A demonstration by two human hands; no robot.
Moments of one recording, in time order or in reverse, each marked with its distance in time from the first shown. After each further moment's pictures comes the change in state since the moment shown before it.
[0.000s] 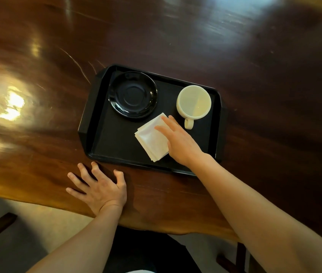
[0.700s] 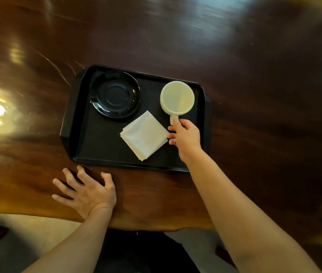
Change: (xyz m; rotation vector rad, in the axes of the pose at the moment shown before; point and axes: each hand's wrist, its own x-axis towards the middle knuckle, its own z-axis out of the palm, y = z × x) left_hand -0.001 0.001 -0.001 -0.002 -0.004 -0.009; right_hand -0.007 0.019 -0.002 1.291 0.524 0.823
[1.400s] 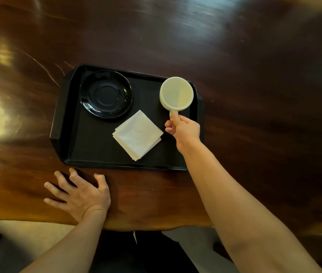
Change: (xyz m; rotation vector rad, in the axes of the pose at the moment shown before) left_hand -0.002 0.000 -0.002 -0.024 0.003 0.004; right_hand 0.018 -0.008 -0.009 0.196 0.050 0.032
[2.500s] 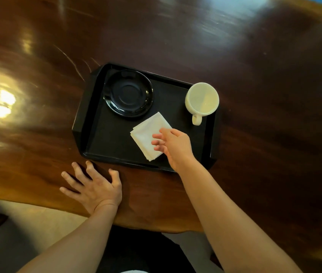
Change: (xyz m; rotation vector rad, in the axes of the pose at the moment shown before) left_hand 0.003 0.000 -0.003 0.024 -0.033 -0.003; right_hand -0.061 0.018 0.043 -0.213 -0.243 0.096
